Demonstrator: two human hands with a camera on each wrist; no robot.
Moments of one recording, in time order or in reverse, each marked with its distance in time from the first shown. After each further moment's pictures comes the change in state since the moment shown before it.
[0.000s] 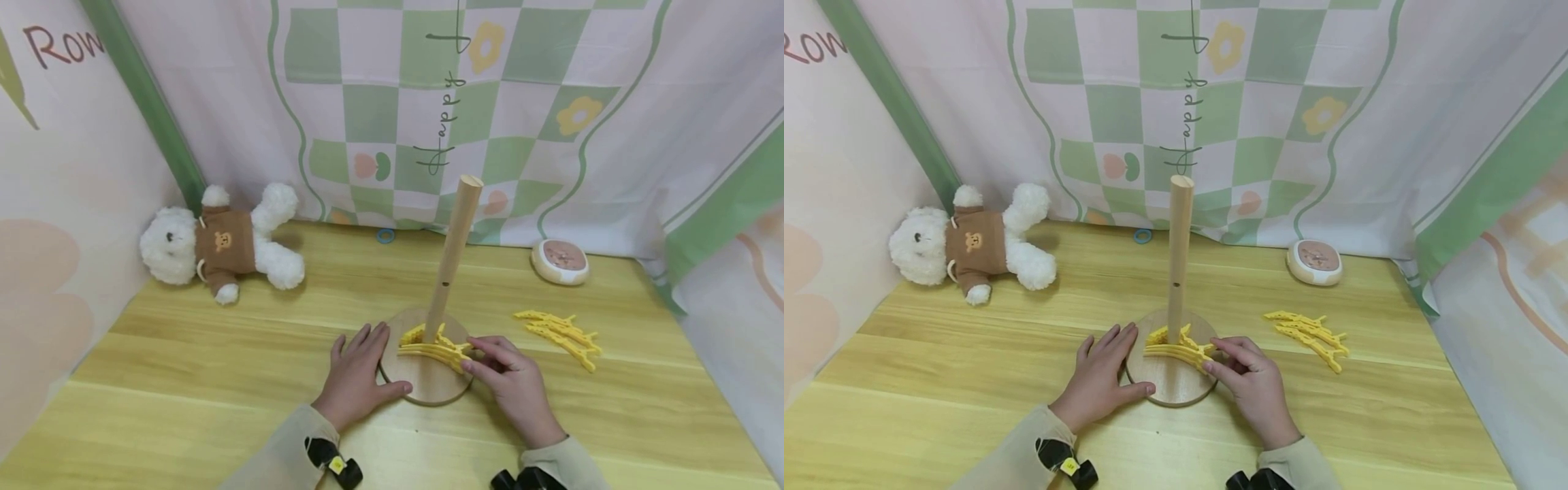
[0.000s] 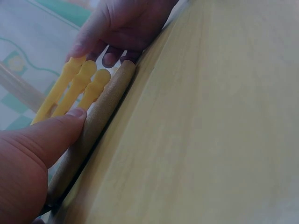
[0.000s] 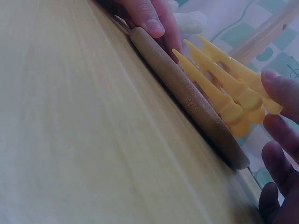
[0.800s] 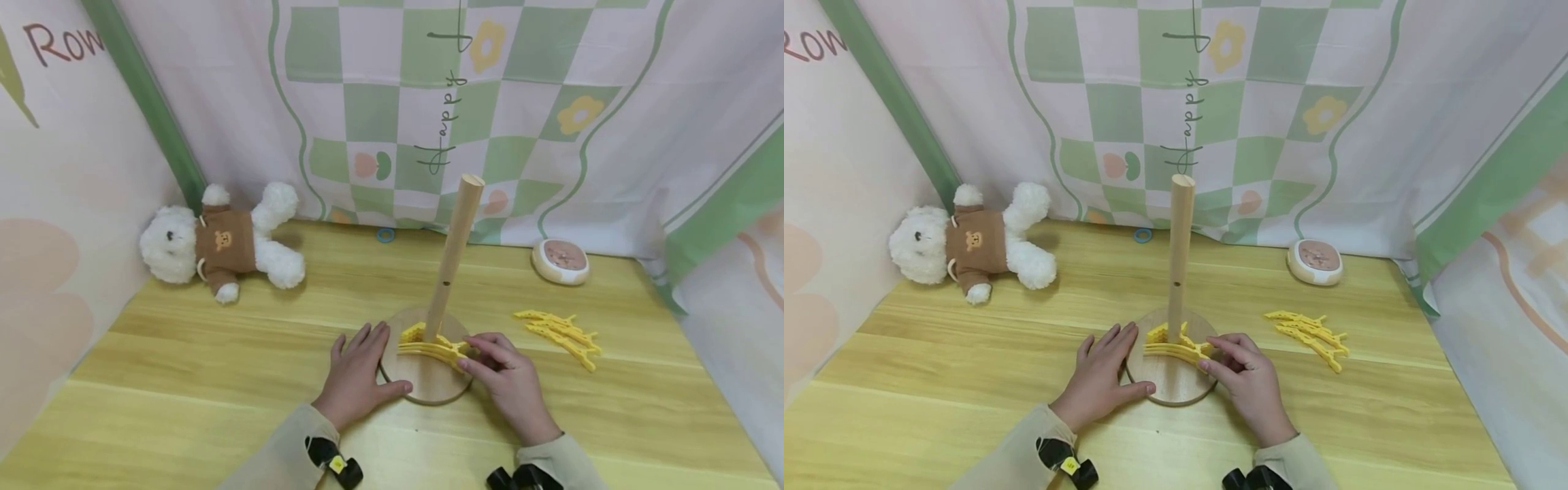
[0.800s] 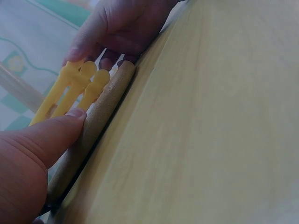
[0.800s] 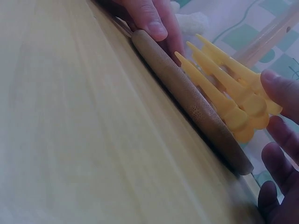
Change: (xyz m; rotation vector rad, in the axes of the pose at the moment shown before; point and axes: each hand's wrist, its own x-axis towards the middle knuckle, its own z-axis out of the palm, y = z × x) left_hand 0.000 0.000 0.000 -0.001 0.002 0.001; right_hand 0.002 -0.003 0.005 -0.022 0.005 0.003
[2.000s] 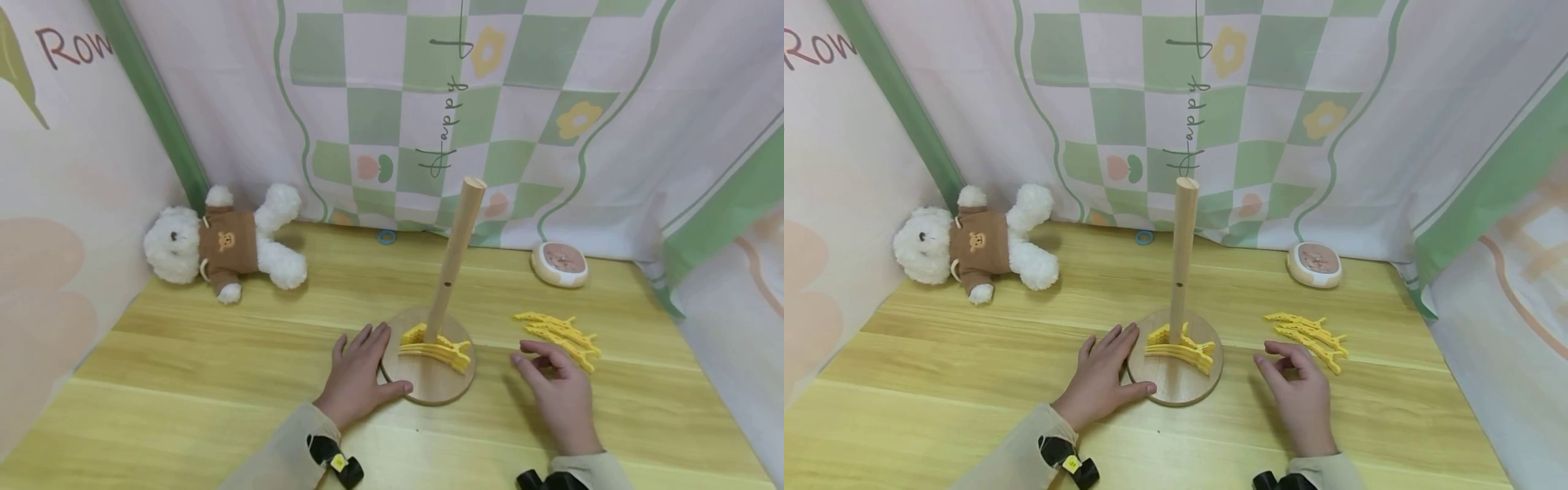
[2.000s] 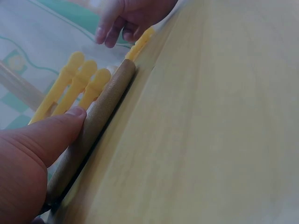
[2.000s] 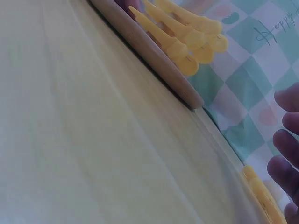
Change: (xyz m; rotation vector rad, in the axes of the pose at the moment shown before) left_hand -0.002 0.003 -0.005 -0.016 -0.002 0.007; right_hand -0.012 0.016 -0.048 -0.079 0.274 0.163
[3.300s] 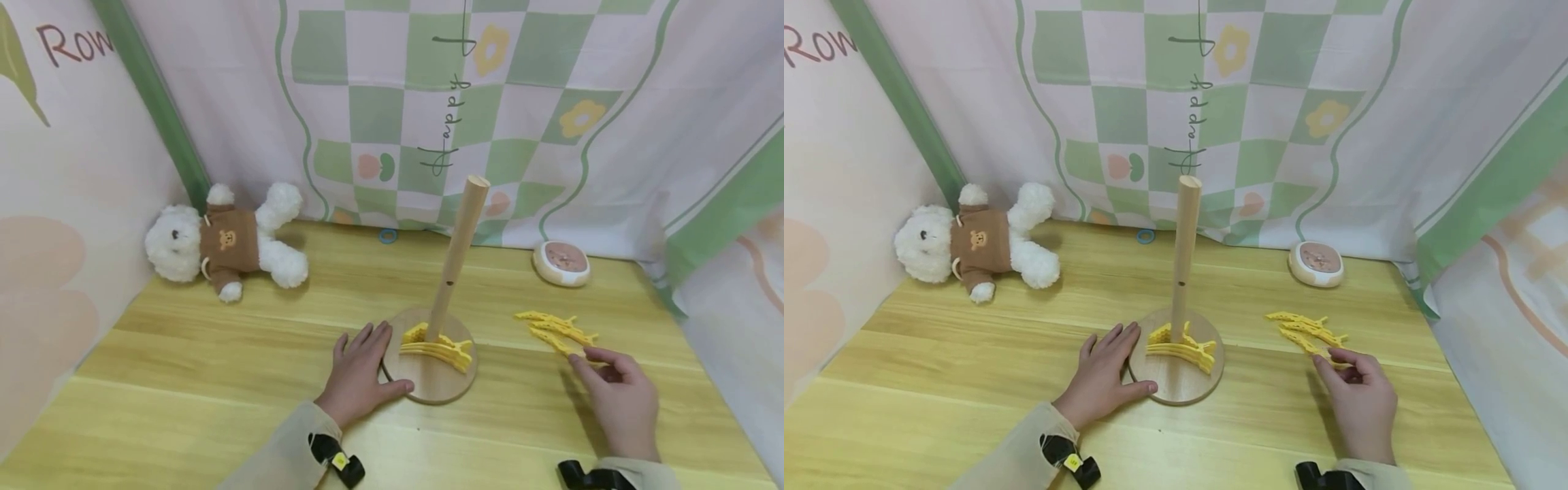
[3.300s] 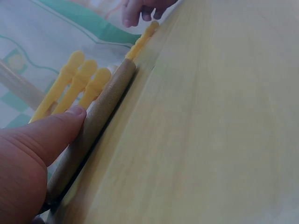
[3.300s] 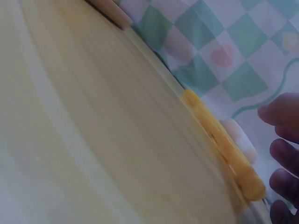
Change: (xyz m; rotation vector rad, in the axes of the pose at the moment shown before) left_hand 0.002 -0.004 0.003 0.009 -0.014 -0.008; right_hand 0.021 0.029 -0.058 -0.194 0.199 0.209
